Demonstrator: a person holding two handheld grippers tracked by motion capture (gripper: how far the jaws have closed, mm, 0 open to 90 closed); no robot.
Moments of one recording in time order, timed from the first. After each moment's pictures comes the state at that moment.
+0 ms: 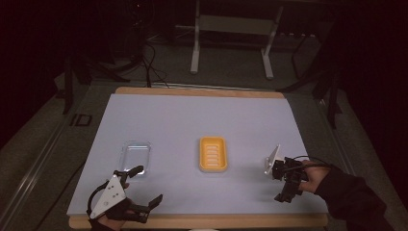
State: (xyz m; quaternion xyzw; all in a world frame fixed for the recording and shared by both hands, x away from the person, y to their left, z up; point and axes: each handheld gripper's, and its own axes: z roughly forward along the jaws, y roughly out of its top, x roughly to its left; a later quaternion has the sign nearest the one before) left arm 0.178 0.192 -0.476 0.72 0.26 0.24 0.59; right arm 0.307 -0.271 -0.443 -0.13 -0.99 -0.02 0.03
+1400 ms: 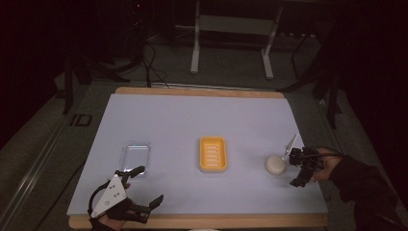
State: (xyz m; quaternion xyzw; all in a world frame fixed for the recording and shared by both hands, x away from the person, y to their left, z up) left arm 0.180 0.190 -0.477 0.72 0.26 0.23 0.59; right arm 0.351 -0.332 -0.454 -0.18 -0.98 0.00 -0.01
